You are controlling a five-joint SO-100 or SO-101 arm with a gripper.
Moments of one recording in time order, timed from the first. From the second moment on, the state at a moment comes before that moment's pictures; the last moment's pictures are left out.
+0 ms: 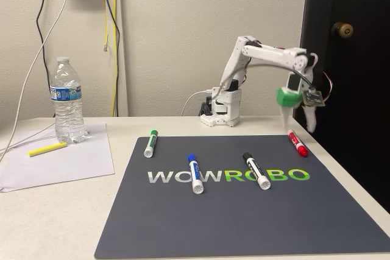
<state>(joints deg) -50.1 75.5 81.4 84.5 -41.0</state>
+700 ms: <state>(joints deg) -49.7 77.4 93.5 68.7 -42.3</state>
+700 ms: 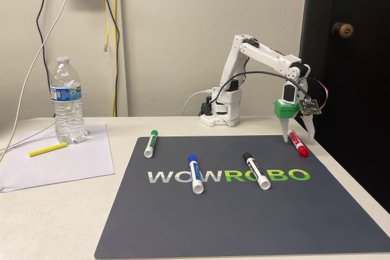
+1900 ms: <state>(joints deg) -46.8 83.8 94.0 69.9 -34.8</state>
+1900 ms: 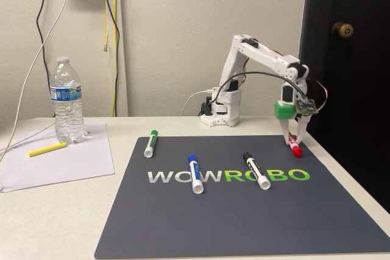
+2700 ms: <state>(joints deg) -5.4 146.2 112.9 55.5 -18.9</state>
